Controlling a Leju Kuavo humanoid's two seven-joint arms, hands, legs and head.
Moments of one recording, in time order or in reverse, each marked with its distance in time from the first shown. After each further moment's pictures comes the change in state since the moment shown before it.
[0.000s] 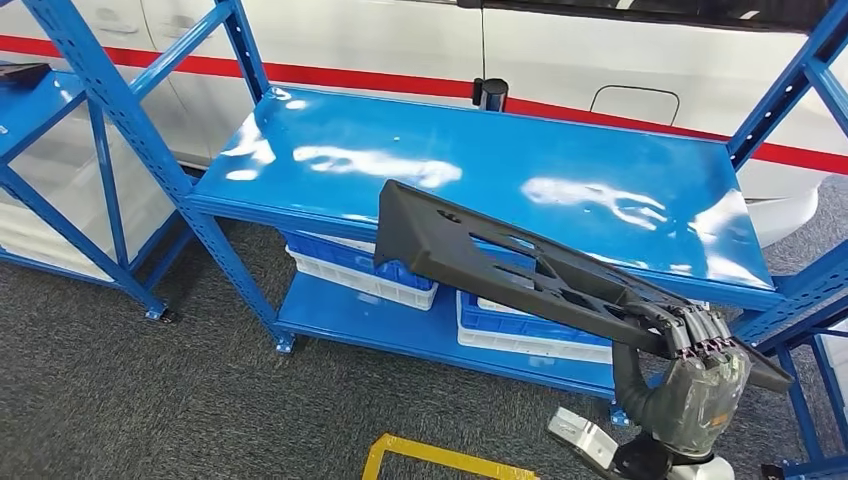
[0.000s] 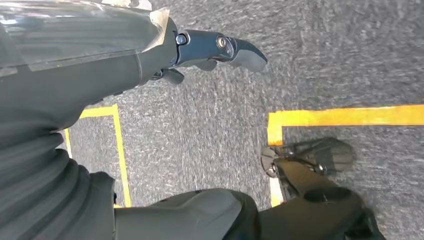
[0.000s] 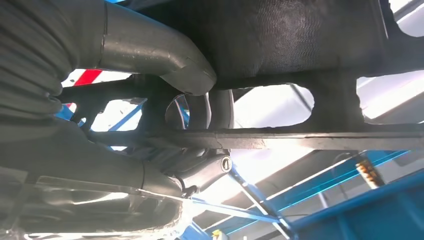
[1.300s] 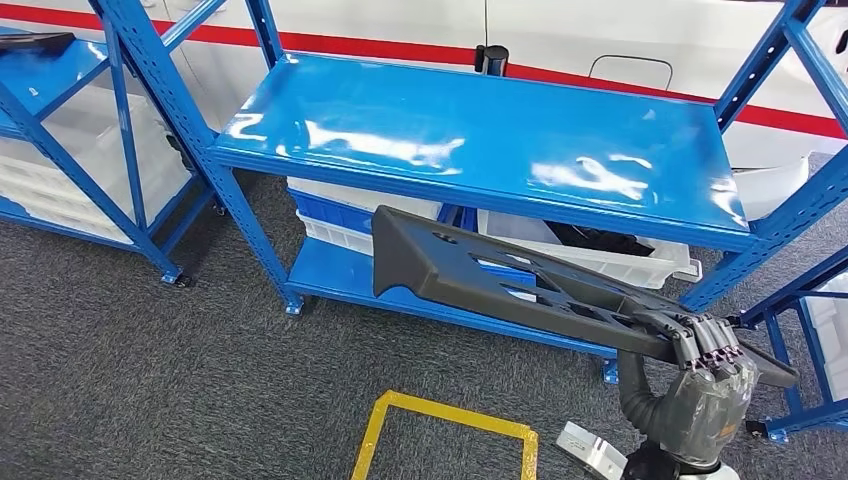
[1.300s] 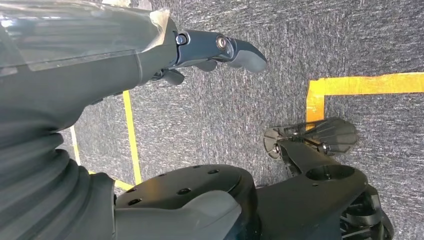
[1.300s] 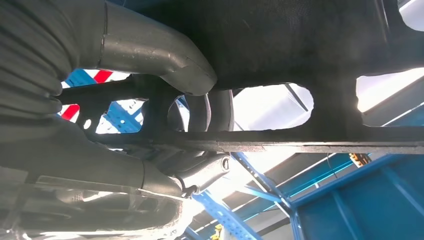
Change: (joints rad) left arm 0.002 -0.018 0.026 0.000 0.031 -0.008 -0.028; right arm 0.012 0.007 -0.010 -0.009 -0.061 -0.001 -0.070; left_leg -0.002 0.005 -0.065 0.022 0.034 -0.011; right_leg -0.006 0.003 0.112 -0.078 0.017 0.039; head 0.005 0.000
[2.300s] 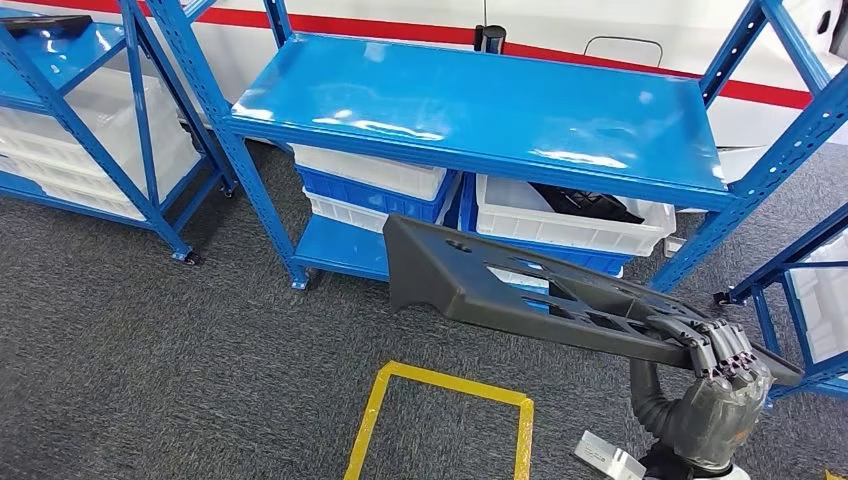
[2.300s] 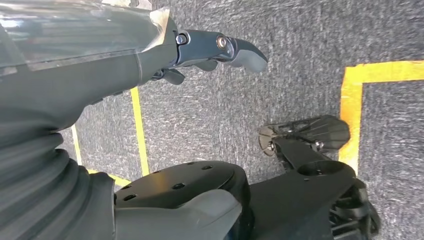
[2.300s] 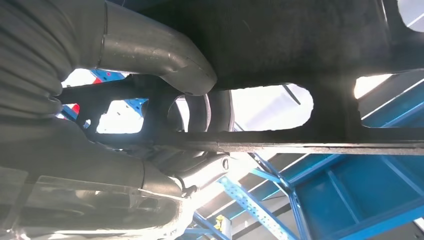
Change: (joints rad) left arm -0.001 -0.001 0.000 0.000 0.006 -0.001 -0.022; right arm -0.012 -0.015 -0.045 0.033 -0.114 0.000 -0.107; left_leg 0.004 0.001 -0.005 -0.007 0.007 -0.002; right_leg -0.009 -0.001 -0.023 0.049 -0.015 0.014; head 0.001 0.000
